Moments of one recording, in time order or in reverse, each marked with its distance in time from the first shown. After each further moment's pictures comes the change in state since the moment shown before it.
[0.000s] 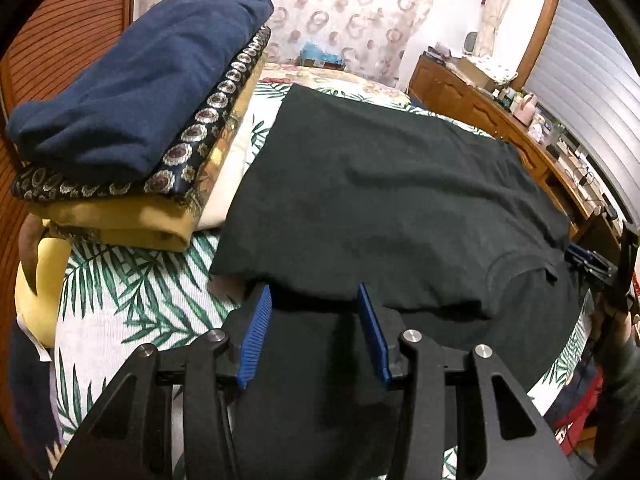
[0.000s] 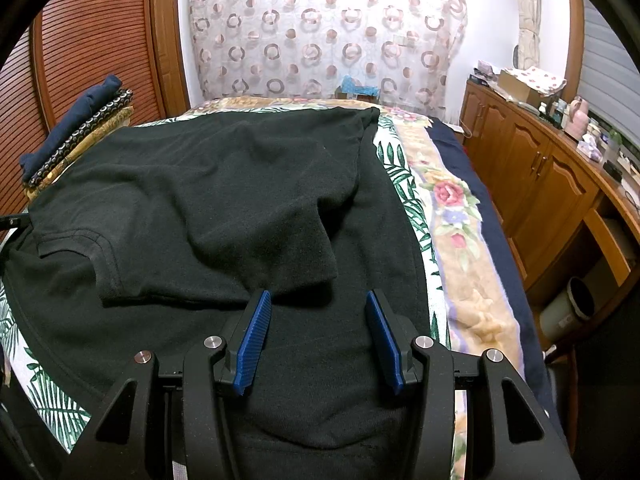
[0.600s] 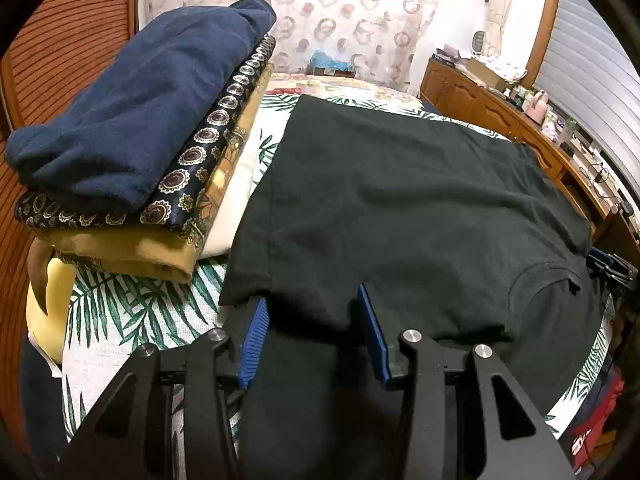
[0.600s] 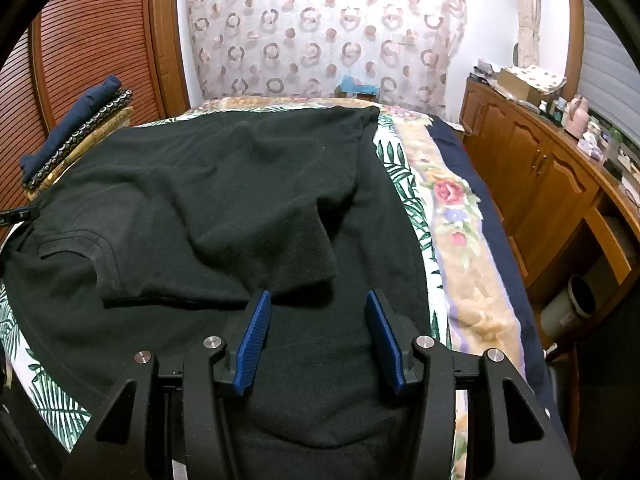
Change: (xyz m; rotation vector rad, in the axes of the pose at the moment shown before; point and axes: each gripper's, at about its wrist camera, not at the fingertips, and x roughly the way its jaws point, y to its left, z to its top) left arm 0.012 -0.006 0.008 0.034 -0.030 0.077; right arm 0.002 0.001 0.003 0.001 0.006 0.008
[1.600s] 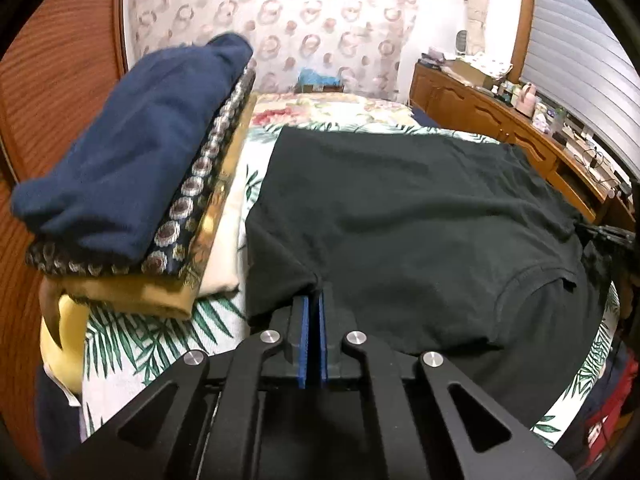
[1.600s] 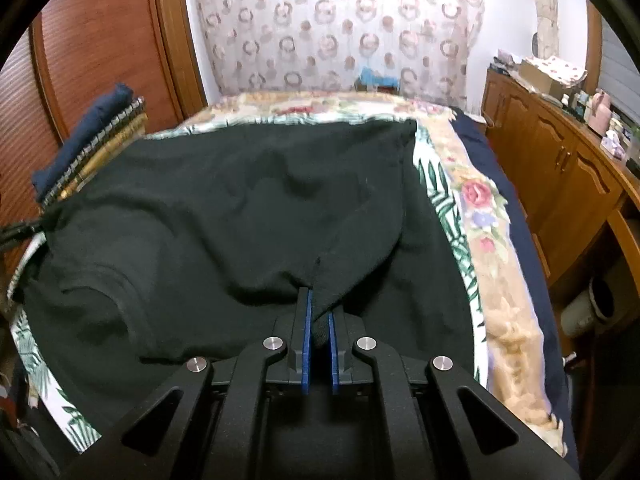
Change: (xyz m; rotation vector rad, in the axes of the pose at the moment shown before) left arm -0.019 -0.019 0.012 0.086 -0.079 0.009; right arm 0.012 0.014 0.040 0.017 0.015 0.083
